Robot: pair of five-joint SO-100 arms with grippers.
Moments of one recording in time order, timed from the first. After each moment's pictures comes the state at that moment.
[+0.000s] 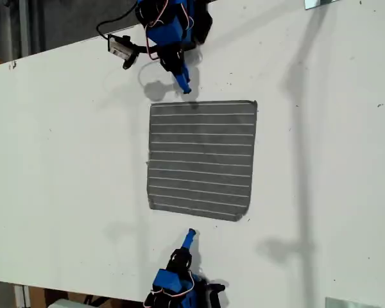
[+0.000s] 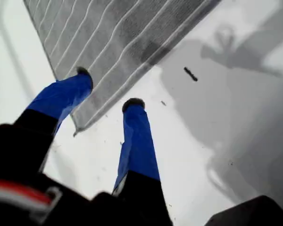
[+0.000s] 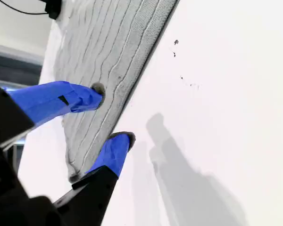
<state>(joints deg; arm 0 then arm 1) -5.7 198.6 178.4 75.0 -60.1 1.4 188.4 165.1 84.6 83.9</state>
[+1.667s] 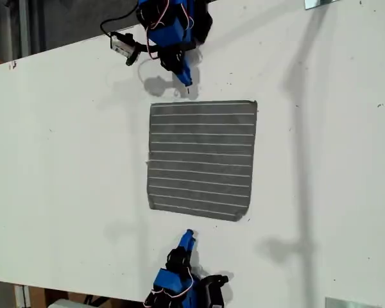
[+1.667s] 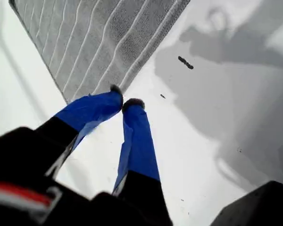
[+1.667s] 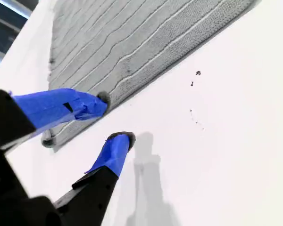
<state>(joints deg) -5.3 198.6 177.1 75.0 -84.2 -1.4 188.8 165.9 82.7 90.5</state>
